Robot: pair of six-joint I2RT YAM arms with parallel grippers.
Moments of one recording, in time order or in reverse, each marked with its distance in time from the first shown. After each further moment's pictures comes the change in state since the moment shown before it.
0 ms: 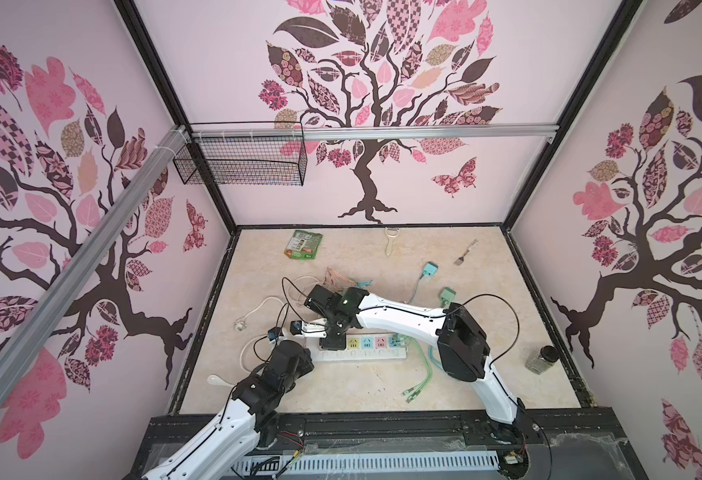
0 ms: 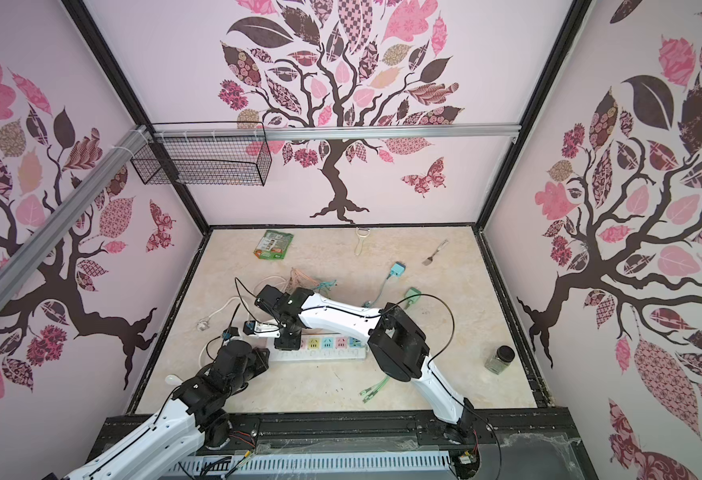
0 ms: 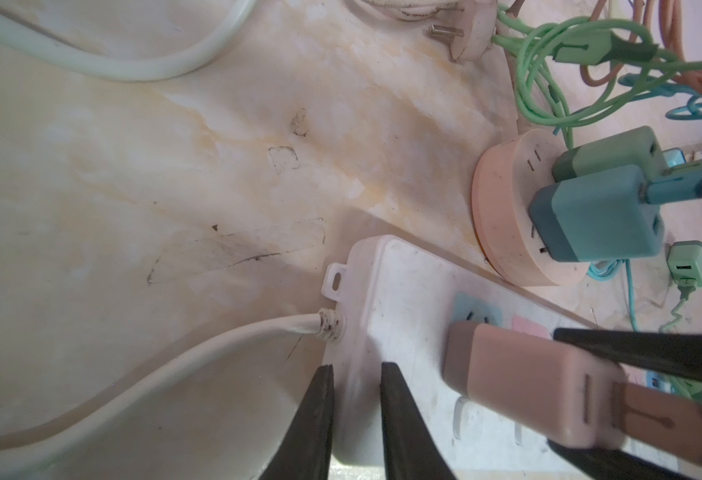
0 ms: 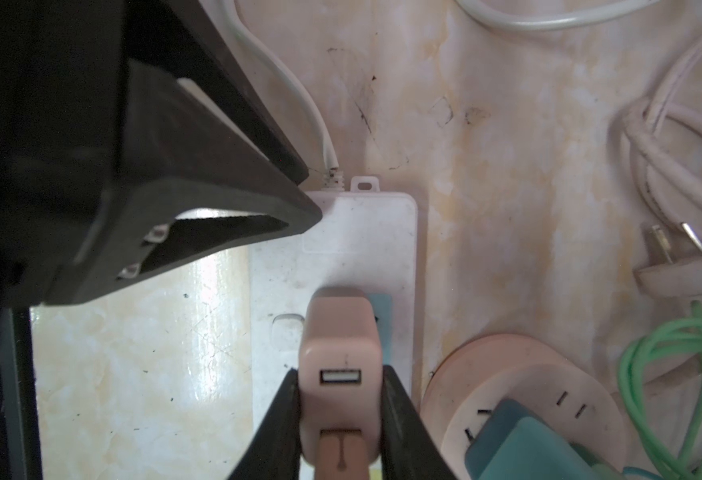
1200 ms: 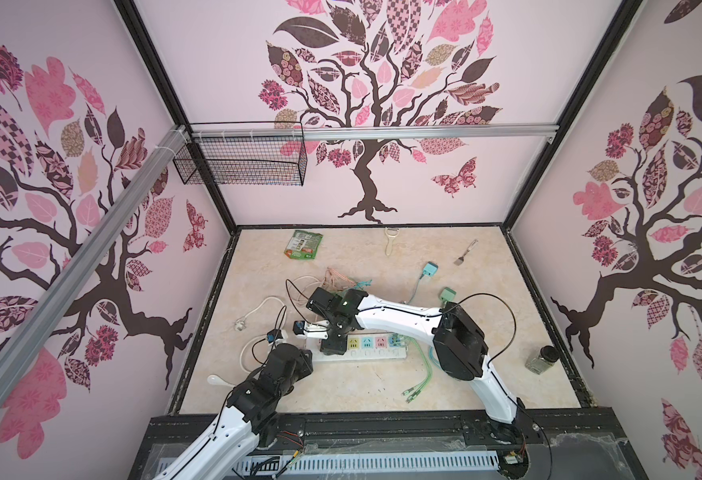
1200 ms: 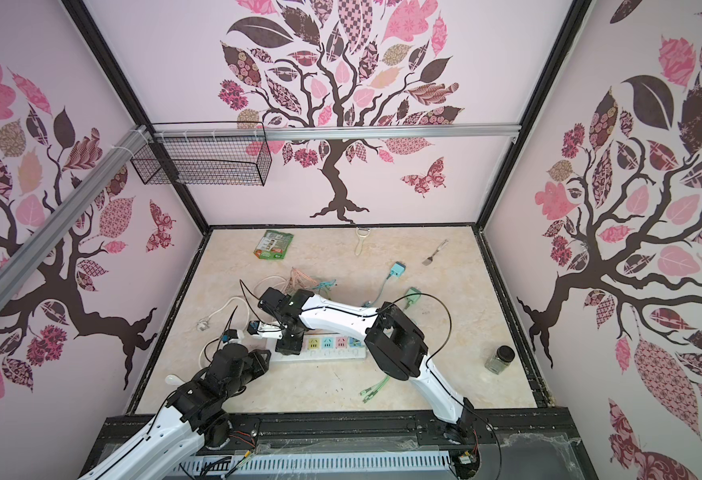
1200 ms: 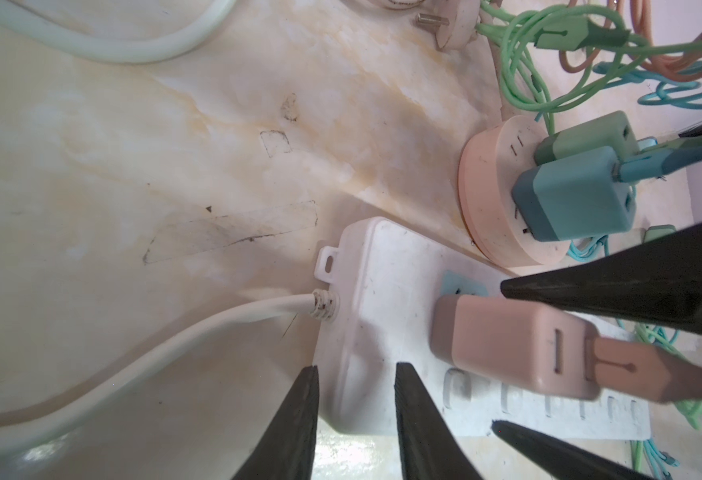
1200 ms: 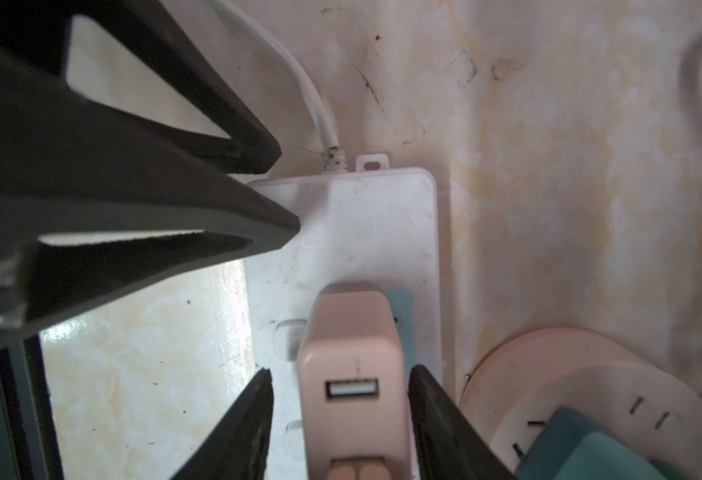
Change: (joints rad) left arm 0.000 -0.108 -0.006 -0.085 0.026 0.009; right arm -0.019 -0.003 -0.060 0.027 -0.055 0.102
